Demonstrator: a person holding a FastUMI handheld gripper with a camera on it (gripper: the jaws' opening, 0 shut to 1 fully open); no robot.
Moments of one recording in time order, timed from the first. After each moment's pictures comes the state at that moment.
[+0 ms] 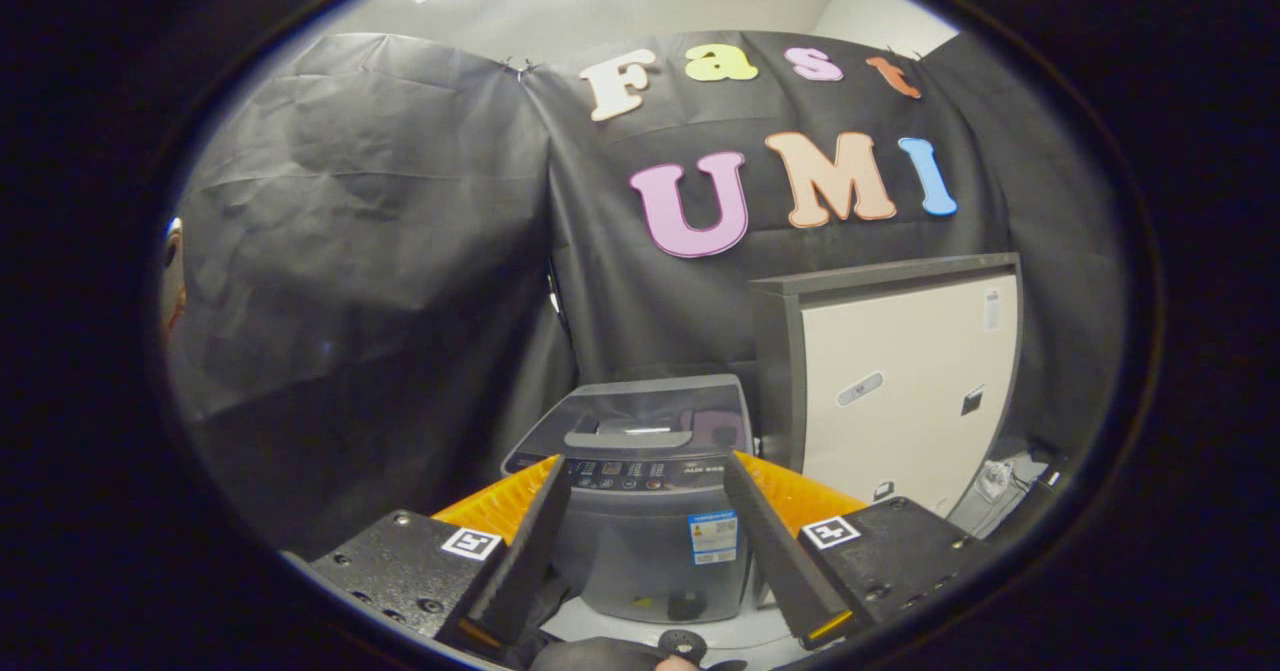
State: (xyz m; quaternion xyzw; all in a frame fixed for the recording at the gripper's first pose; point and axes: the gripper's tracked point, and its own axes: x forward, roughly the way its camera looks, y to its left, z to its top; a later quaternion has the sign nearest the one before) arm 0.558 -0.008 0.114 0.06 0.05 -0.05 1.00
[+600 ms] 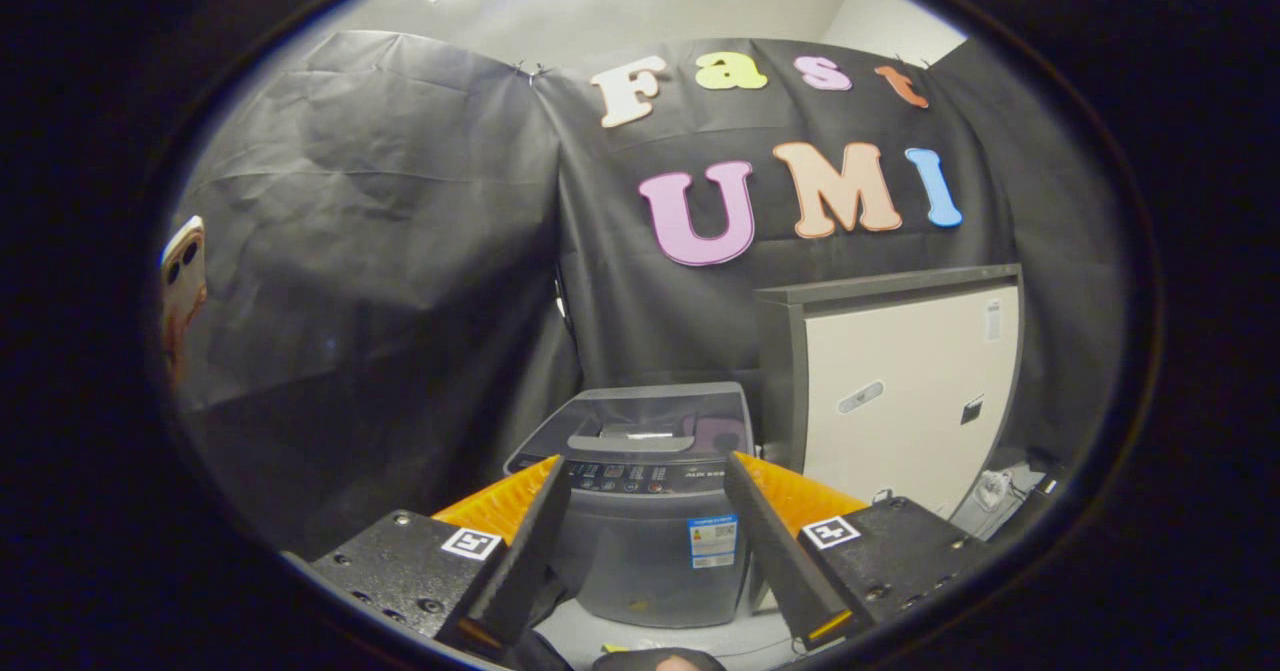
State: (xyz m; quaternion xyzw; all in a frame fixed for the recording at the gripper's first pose) arm 0.559 -0.007 0.114 0.05 0.04 -0.04 1.00
